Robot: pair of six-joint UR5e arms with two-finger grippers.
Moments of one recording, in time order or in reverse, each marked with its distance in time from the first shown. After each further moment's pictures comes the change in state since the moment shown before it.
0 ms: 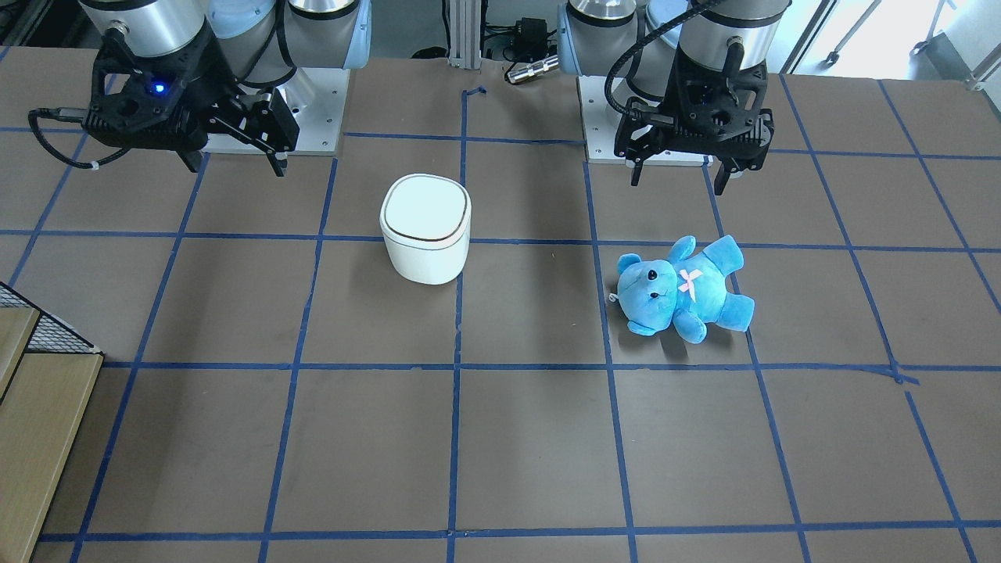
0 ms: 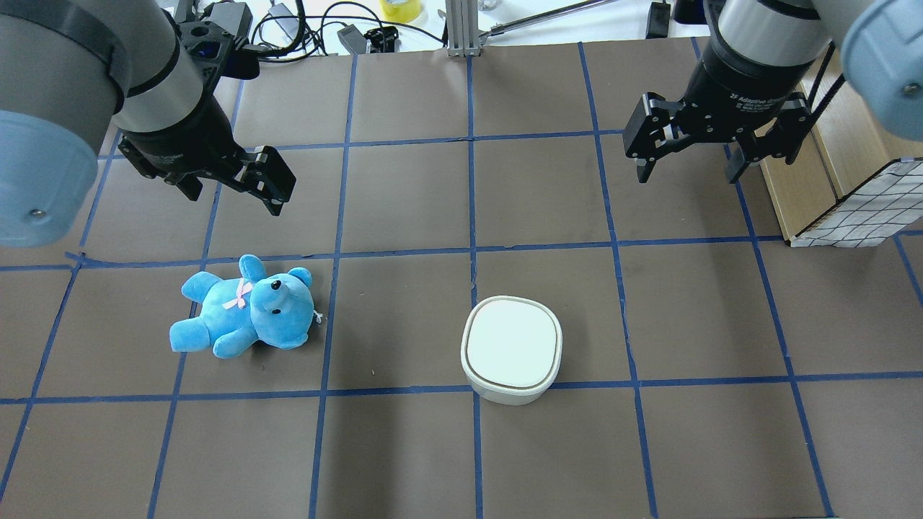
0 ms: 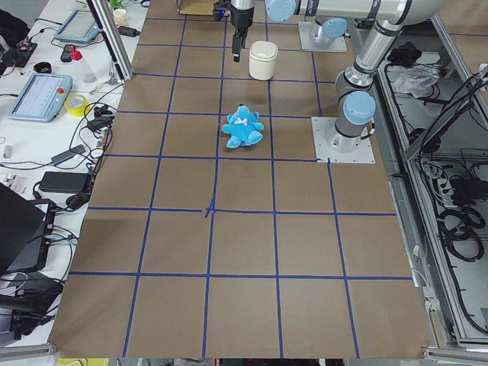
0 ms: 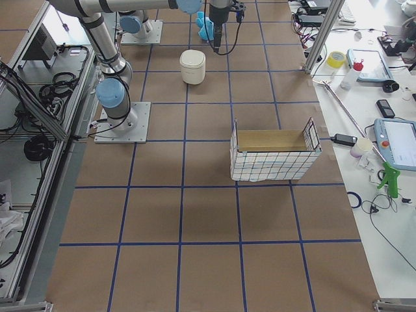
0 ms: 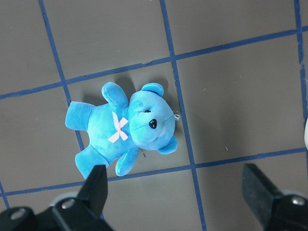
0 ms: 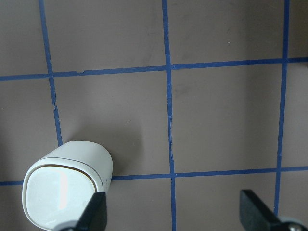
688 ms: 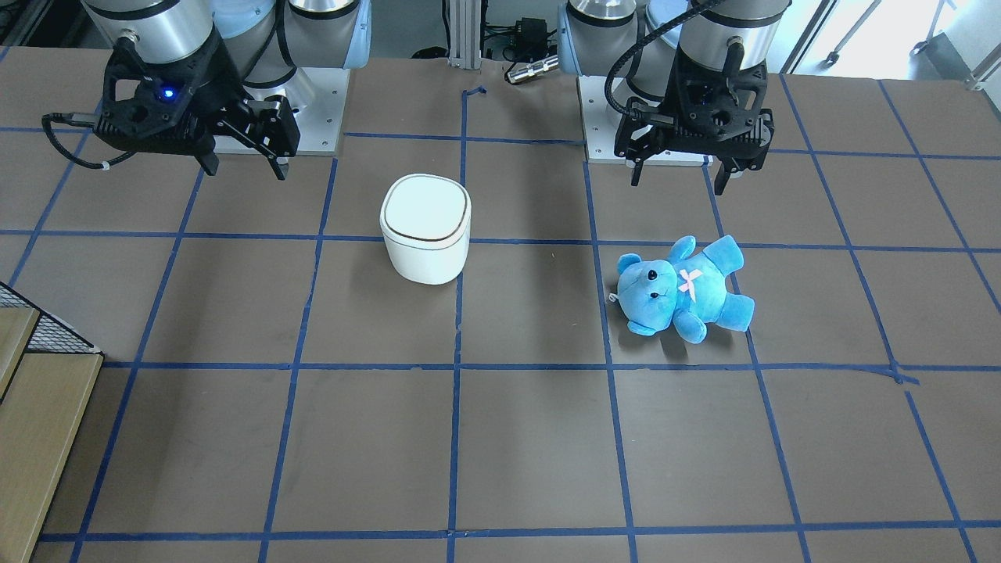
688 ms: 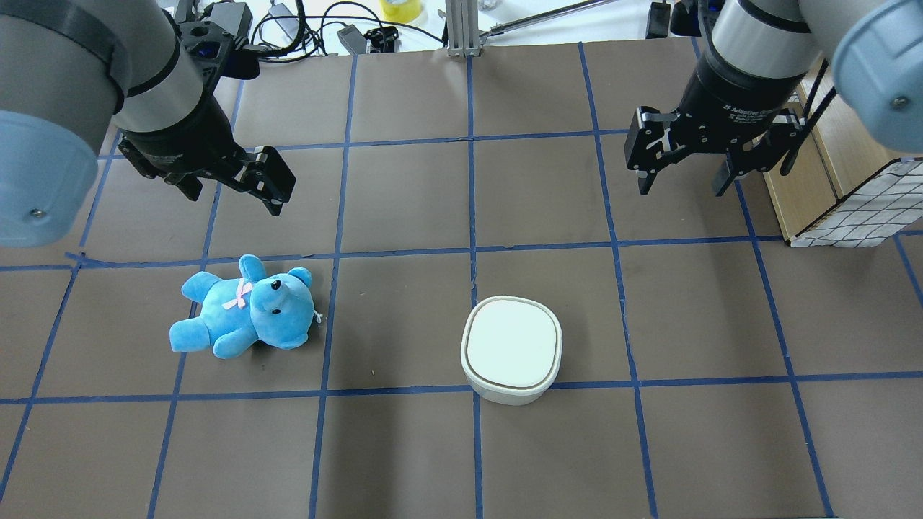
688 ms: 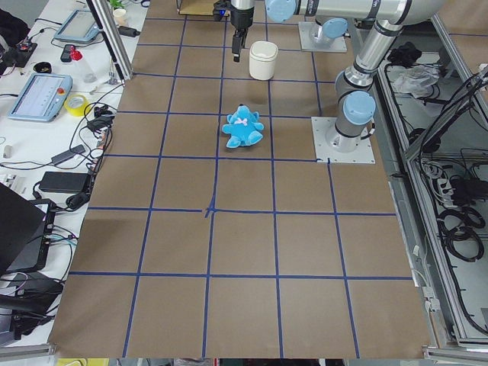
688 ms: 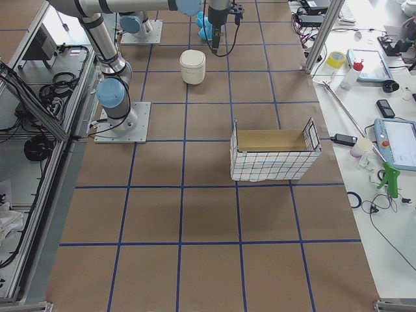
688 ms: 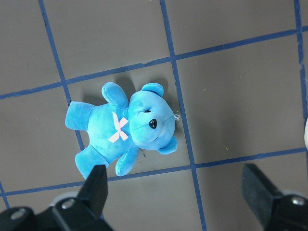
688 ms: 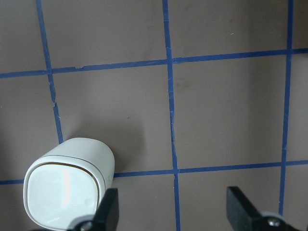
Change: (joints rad) left arm 0.000 0.000 0.000 0.000 0.001 0.000; right arm 0.004 -0.004 0.021 0.000 0.008 0.033
